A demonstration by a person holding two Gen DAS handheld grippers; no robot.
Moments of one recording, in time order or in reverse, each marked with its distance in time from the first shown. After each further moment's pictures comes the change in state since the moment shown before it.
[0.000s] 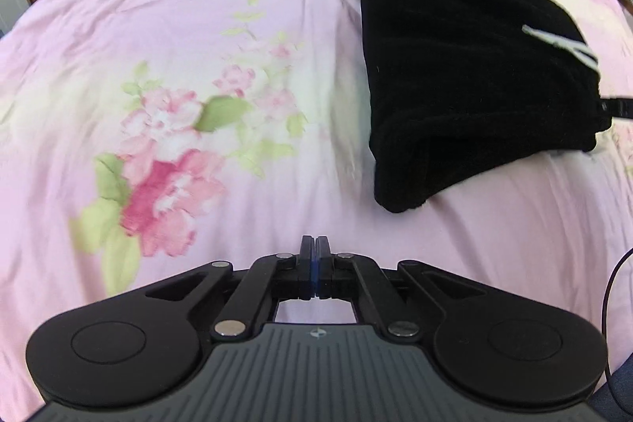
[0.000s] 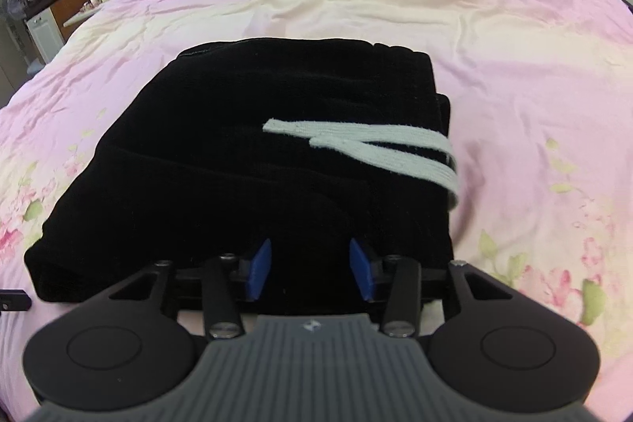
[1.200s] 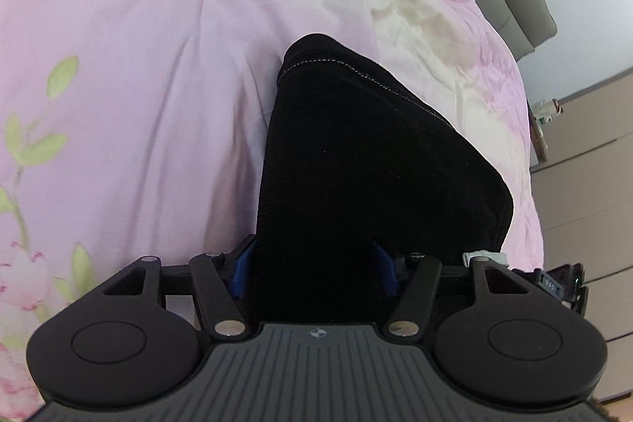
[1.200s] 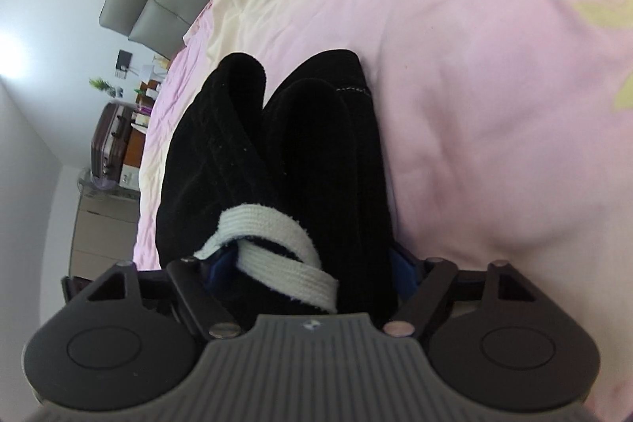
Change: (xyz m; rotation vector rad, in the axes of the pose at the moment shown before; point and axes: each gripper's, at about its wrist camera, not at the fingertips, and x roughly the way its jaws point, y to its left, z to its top) left arm 0.157 0.026 0.174 -0.315 0.055 -0.600; right arm 0.125 -0.172 0.018 0.675 0.106 0.577
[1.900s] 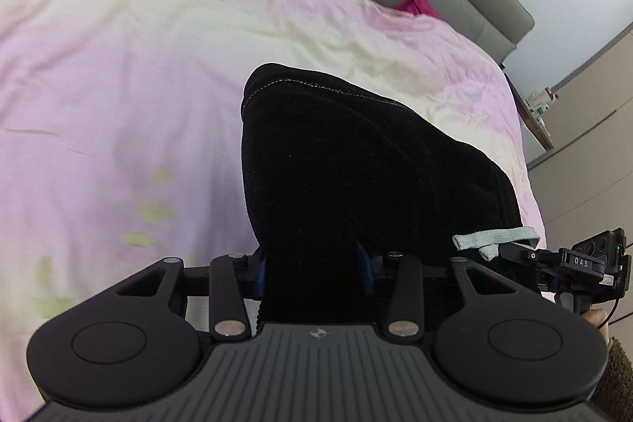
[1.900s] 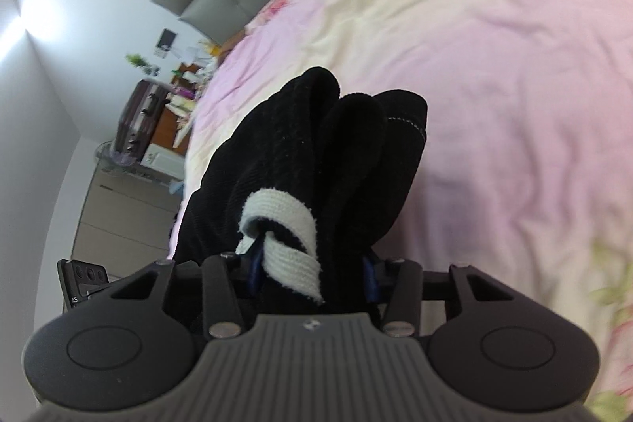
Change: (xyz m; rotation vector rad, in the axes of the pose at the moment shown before) left arm -0.165 -0.053 -0.007 0.172 -0.113 0.123; right arm -0.046 0.151 -0.040 -0.149 -0.004 0.032
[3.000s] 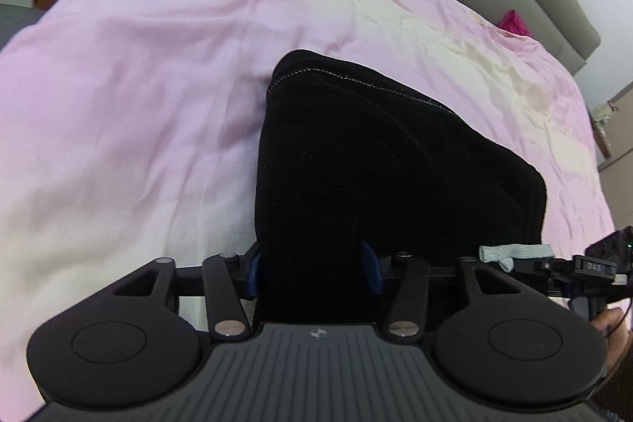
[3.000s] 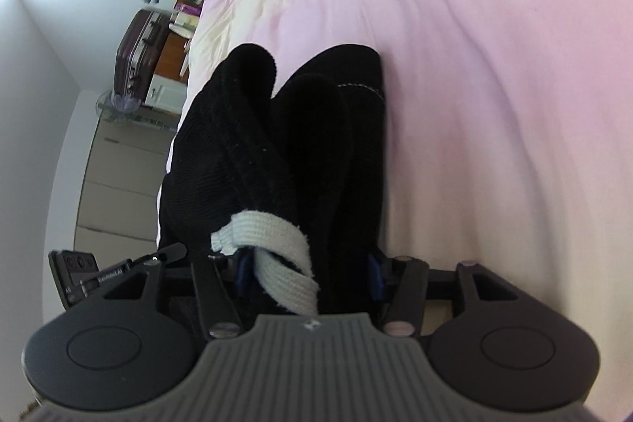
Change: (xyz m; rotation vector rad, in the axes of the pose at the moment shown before) left arm -0.066 0.255 -0.016 -0.034 0.018 0.161; right arm 0.287 0.088 -0.130 0.062 0.167 0.029
